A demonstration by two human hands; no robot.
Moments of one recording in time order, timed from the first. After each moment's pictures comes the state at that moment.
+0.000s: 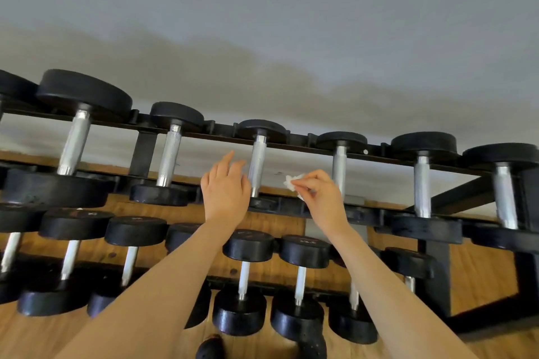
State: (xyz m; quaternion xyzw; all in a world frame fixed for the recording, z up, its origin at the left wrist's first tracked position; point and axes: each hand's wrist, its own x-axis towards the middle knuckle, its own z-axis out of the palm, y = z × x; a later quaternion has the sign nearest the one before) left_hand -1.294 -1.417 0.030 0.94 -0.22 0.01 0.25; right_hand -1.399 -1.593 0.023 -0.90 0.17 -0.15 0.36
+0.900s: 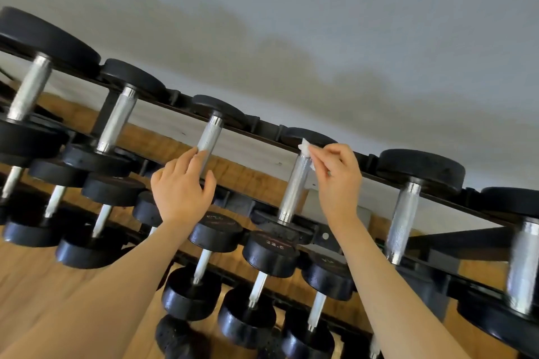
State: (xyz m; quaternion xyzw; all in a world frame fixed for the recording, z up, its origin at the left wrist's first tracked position) left_hand -1.328 -1.490 -0.017 0.98 -0.09 0.13 0.13; right_hand -1.388 -1.750 0.004 -0.89 0.09 -0.30 0.34
